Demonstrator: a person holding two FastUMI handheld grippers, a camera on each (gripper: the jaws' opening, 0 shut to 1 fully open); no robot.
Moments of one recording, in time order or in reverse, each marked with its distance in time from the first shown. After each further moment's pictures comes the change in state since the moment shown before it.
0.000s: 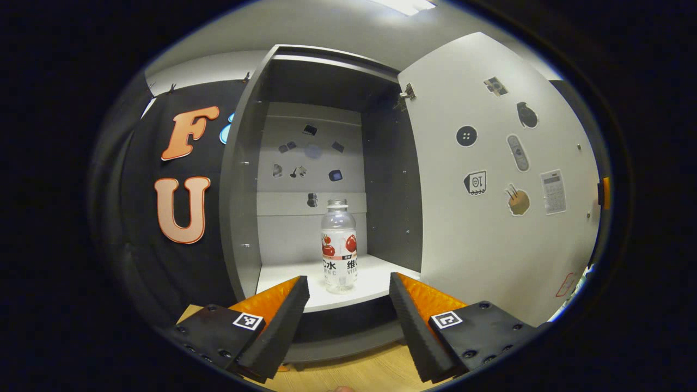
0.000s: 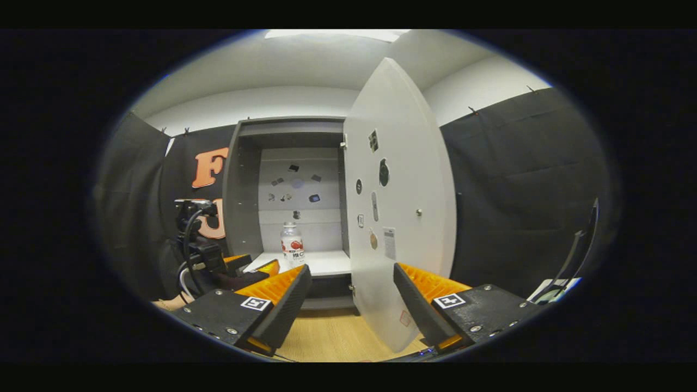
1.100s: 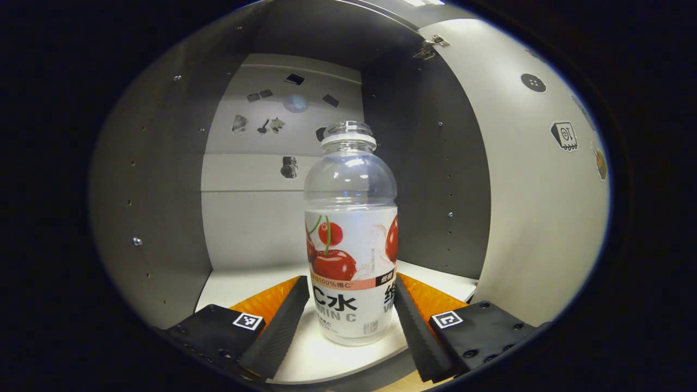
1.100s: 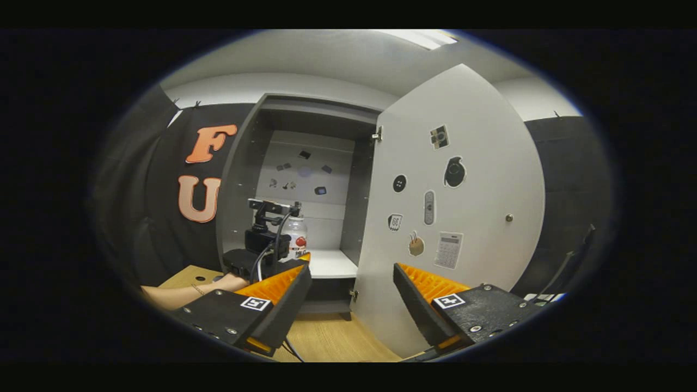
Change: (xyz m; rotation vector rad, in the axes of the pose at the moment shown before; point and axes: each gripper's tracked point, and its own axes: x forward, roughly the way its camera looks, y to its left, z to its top) left arm 0.172 0.017 -0.073 -0.027 0.074 -0.114; right arm 0.053 0.066 -0.019 -0.151 0.024 -0.062
